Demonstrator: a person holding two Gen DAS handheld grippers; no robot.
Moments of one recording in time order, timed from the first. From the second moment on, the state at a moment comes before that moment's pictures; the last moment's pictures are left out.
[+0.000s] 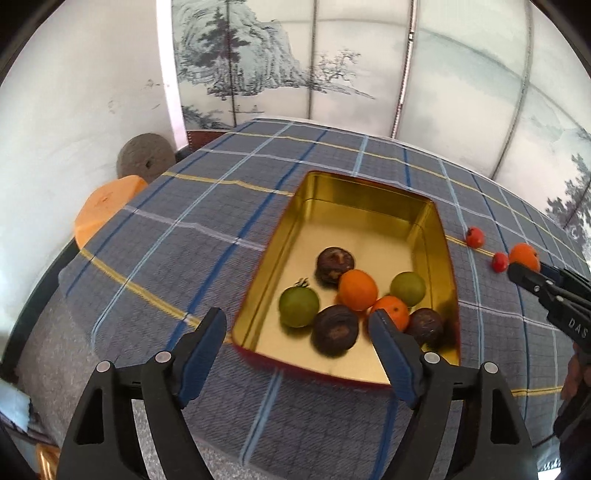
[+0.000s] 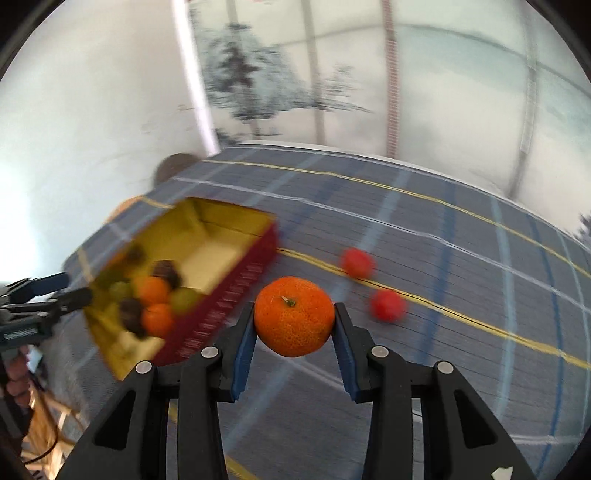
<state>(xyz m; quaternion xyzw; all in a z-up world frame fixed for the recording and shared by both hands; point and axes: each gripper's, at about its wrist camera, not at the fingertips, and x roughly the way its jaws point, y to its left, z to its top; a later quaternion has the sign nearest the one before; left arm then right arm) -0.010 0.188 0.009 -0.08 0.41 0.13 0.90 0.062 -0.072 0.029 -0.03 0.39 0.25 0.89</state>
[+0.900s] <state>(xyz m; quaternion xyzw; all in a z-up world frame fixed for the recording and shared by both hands) -0.025 0.224 -0.007 -0.11 0.43 0.16 0.88 0.051 0.058 -0.002 -0.11 0.41 0.34 0.84</state>
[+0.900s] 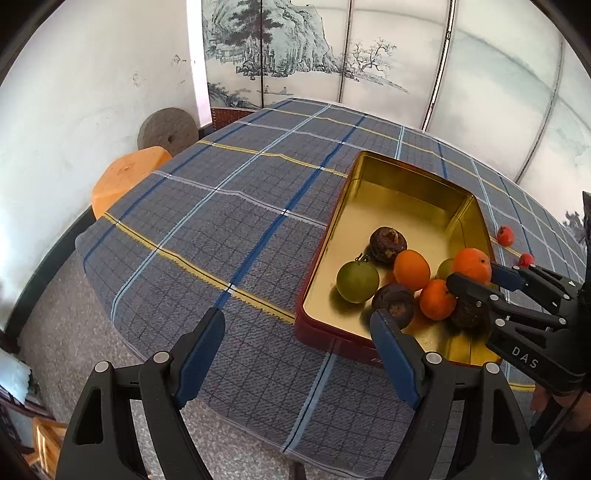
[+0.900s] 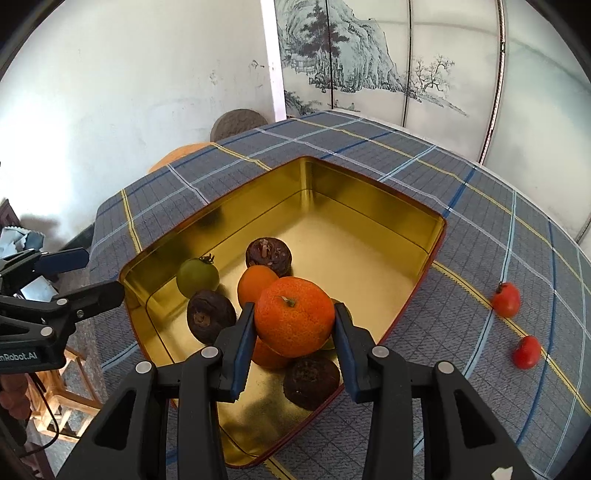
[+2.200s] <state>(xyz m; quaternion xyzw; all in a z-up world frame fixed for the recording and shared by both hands) 0.073 0.096 0.017 -0.04 0.42 0.03 0.90 0.136 -0.119 -0.032 -0.05 0.43 0.17 0.89</state>
